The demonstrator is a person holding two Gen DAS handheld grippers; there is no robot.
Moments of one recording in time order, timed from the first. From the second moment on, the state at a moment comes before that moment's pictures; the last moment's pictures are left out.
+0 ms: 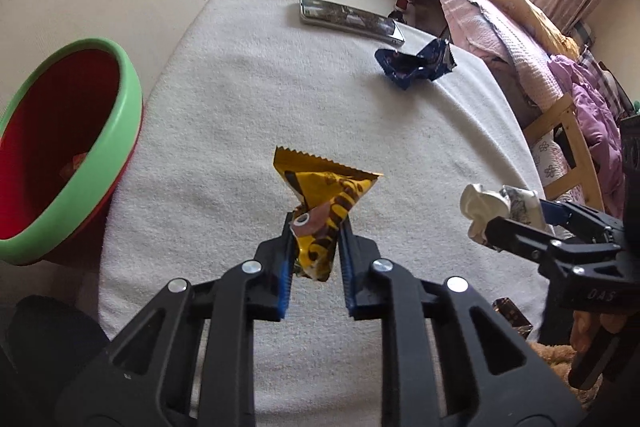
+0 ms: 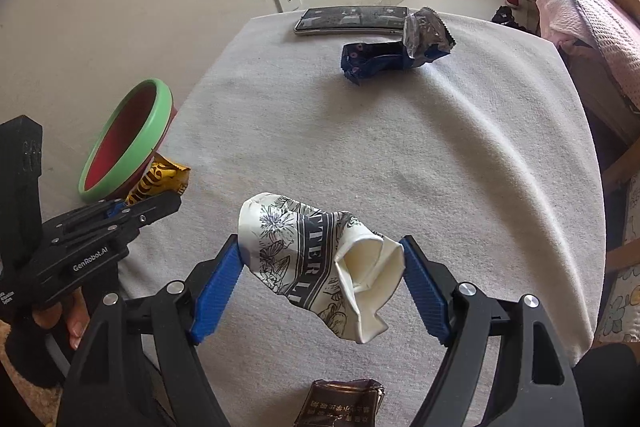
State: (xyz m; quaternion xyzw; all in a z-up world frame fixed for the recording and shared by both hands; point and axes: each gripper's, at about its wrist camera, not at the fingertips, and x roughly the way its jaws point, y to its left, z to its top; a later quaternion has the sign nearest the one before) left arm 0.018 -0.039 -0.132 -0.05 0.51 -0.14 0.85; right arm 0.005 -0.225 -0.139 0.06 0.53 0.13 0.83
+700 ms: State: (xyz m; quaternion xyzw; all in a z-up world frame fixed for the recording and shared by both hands) left arm 0.012 0.048 -0.096 -0.09 0.47 -0.05 0.88; right arm 0.024 -0.131 -0.107 0.00 0.50 0.22 0.84
